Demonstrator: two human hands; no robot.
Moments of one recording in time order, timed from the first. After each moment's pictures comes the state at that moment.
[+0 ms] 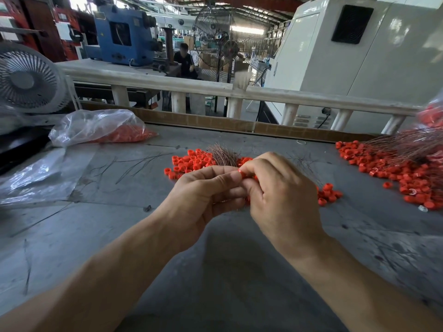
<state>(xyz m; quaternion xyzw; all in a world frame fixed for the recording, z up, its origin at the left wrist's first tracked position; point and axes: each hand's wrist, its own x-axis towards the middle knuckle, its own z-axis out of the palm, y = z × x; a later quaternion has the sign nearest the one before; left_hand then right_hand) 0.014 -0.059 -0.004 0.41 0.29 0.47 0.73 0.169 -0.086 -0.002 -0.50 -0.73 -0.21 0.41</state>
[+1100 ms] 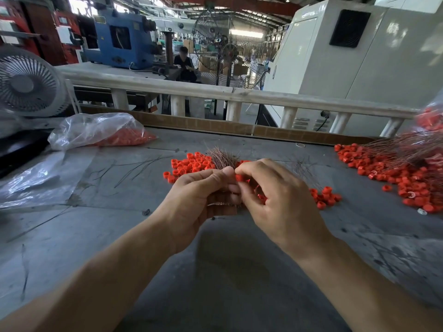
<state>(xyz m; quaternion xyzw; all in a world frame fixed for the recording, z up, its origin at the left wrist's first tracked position) 0.008 -0.053 -0.006 0.46 0.31 0.47 0.69 0.179 -0.081 -0.003 -0.46 -0.77 -0.14 0.41</state>
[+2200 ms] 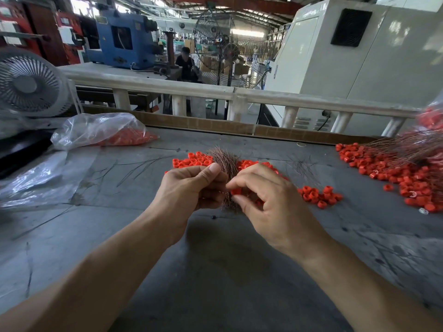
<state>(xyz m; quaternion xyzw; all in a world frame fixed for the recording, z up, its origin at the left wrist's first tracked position) 0.001 -0.043 -0.010 0.47 0.39 0.52 0.59 0.181 -0.078 -0.009 -0.44 -0.81 0.00 0.39</state>
